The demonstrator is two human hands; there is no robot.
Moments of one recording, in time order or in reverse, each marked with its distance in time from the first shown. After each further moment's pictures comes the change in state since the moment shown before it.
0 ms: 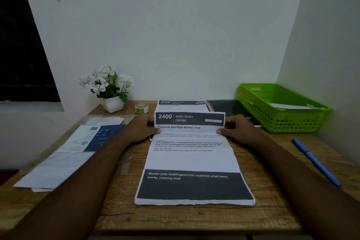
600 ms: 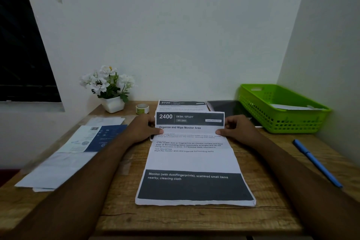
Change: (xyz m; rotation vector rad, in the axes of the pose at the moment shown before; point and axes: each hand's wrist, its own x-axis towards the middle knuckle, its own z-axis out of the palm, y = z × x) left_hand 0.002 -0.001 0.003 -0.066 0.019 -0.058; right_hand -0.001 0.001 0.001 0.086 0.054 0.030
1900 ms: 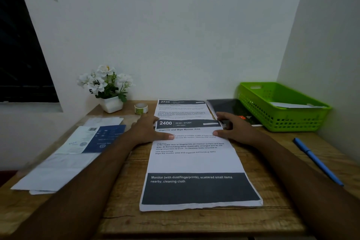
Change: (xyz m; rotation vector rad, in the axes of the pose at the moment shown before) left_hand -0.002 0.013 0.008 0.053 -0.057 -0.043; right_hand 0.005 0.004 0.002 -0.078 -0.114 0.006
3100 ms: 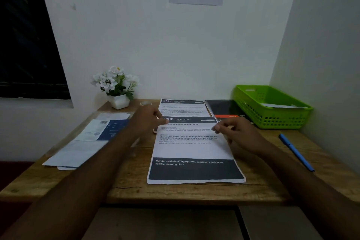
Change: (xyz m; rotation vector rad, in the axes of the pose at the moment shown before) left_hand -0.038 0.031 -0.021 0.035 0.207 0.015; right_hand -0.085 -0.061 -0.011 0.079 0.122 -0.122
